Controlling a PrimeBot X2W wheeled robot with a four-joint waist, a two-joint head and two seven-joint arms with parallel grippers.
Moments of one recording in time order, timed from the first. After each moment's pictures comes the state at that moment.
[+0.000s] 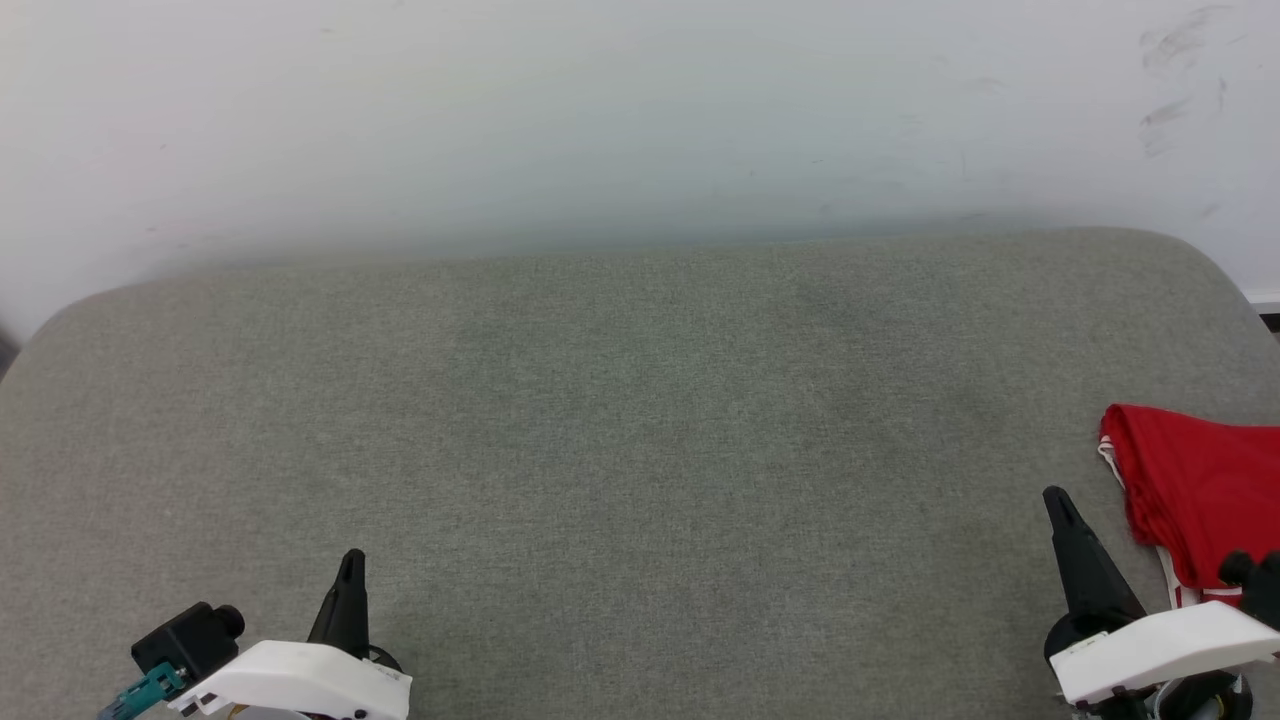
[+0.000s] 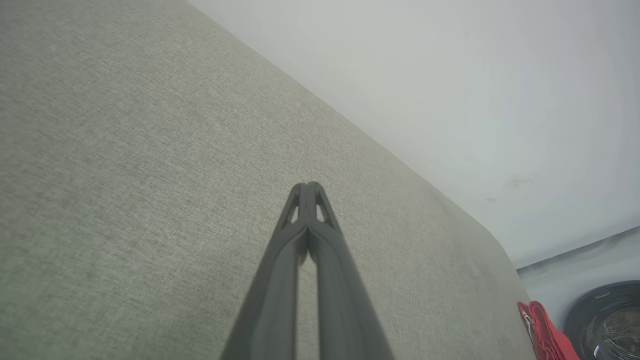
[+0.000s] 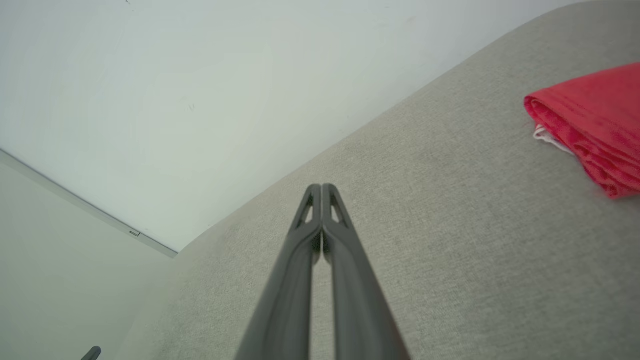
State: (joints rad) left arm 0.01 0.20 -0.14 0.18 -0.89 0.09 -0.12; right arm 0.02 -0.10 -0.03 0.08 0.75 0.13 0.03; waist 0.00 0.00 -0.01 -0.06
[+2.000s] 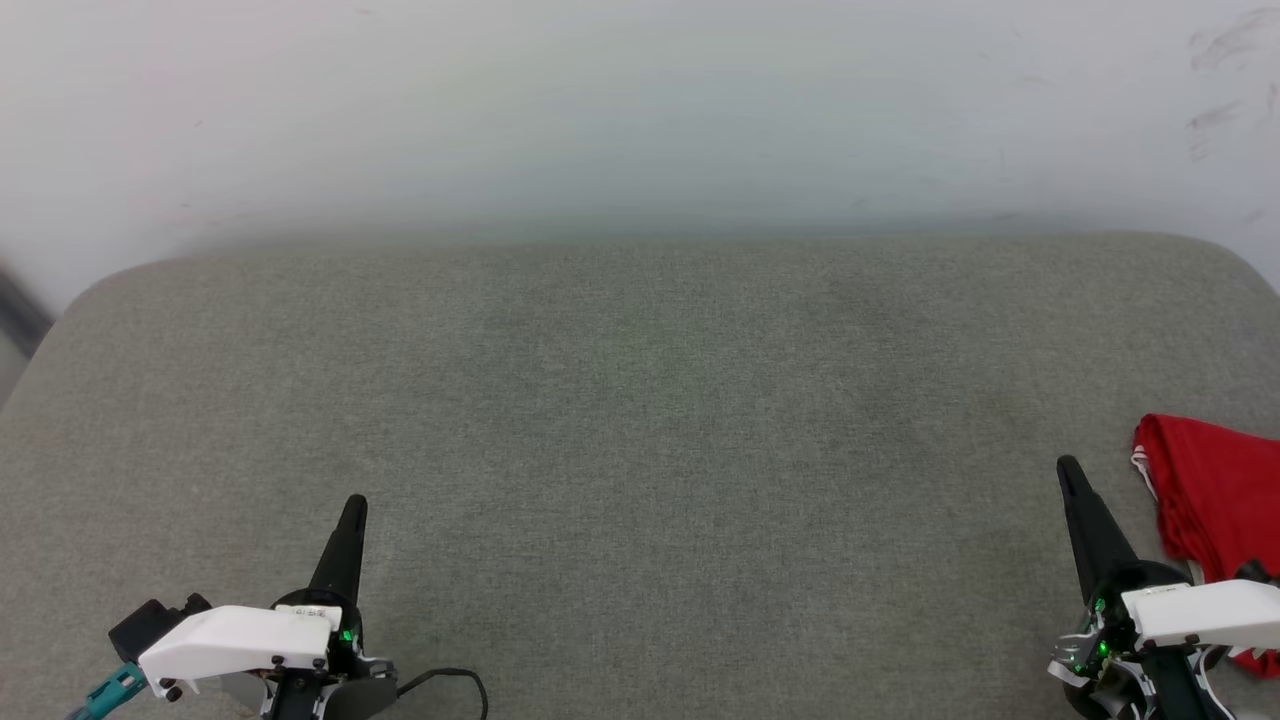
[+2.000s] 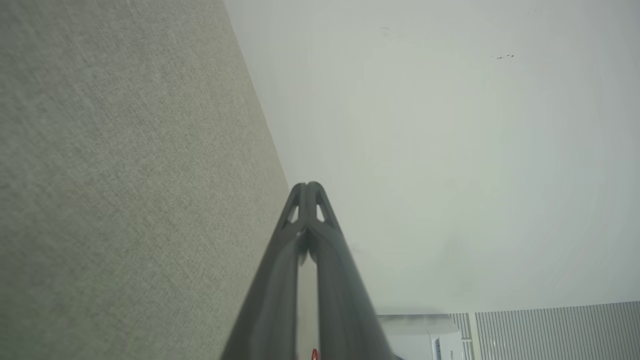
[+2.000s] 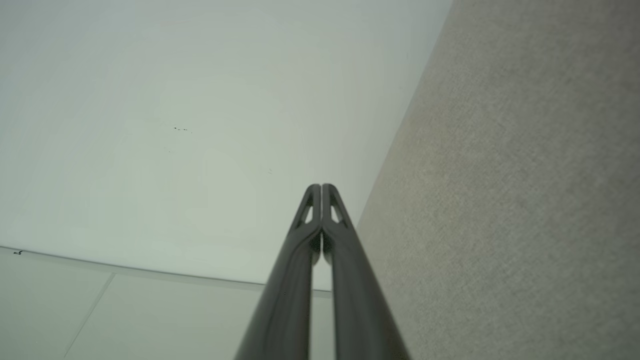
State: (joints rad) left arm -0.07 0.09 0.04 0.23 -1.46 -0.08 0.05; right arm -0.08 -0.07 -0.09 0.21 1.42 0.13 0.09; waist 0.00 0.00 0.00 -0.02
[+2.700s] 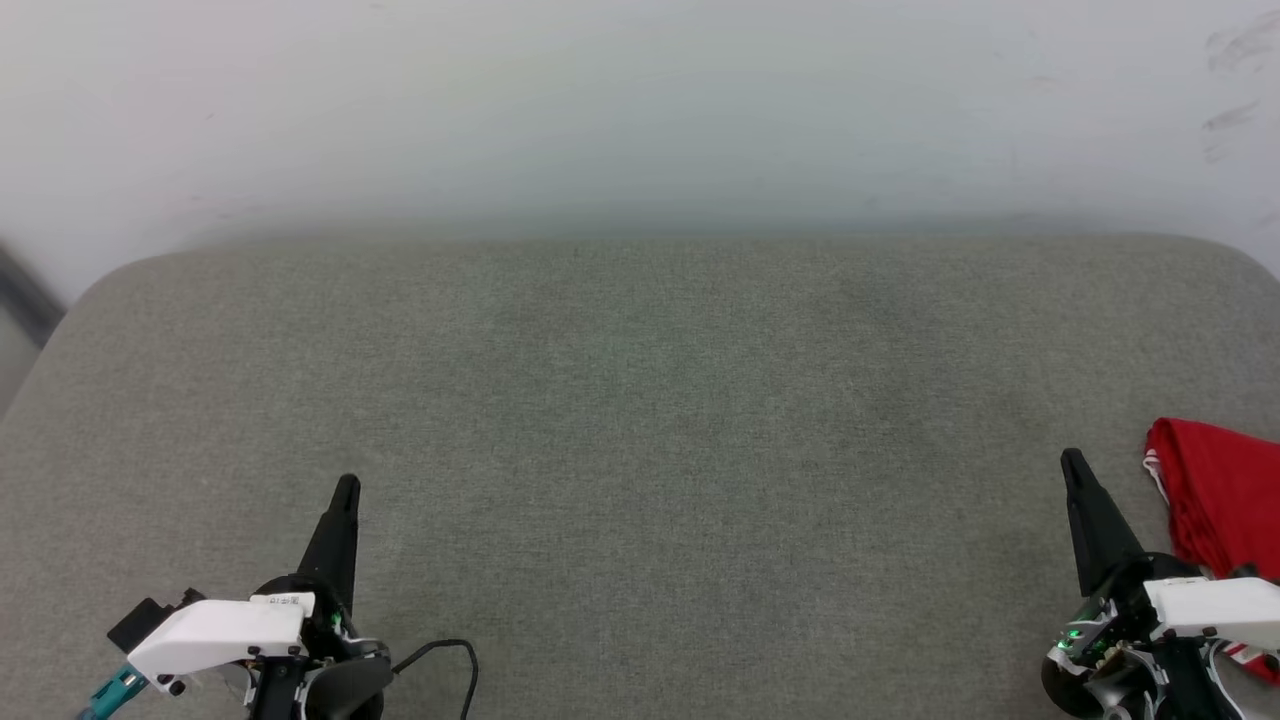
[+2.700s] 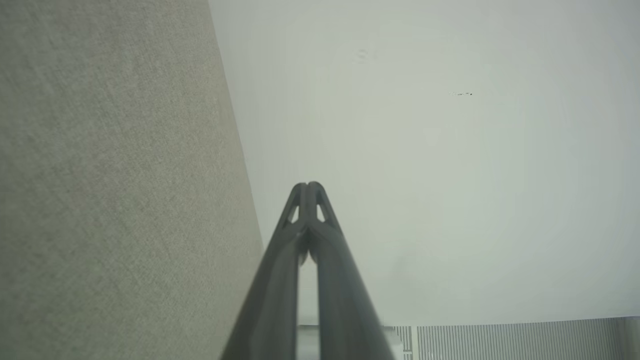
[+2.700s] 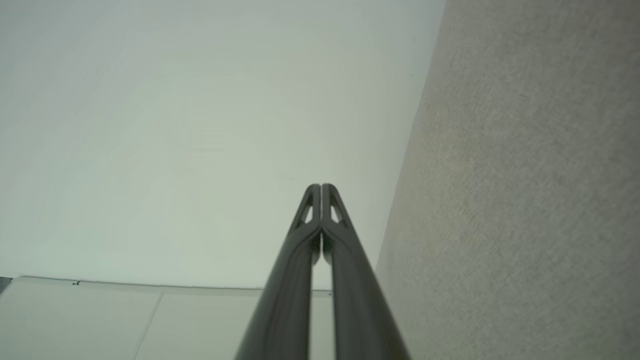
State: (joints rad) left arm -0.10 0.06 0.09 0.24 -1.60 -0.12 0.09; right arm -0.10 -0.06 -0.11 0.24 1.59 0.13 0.11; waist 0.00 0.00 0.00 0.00
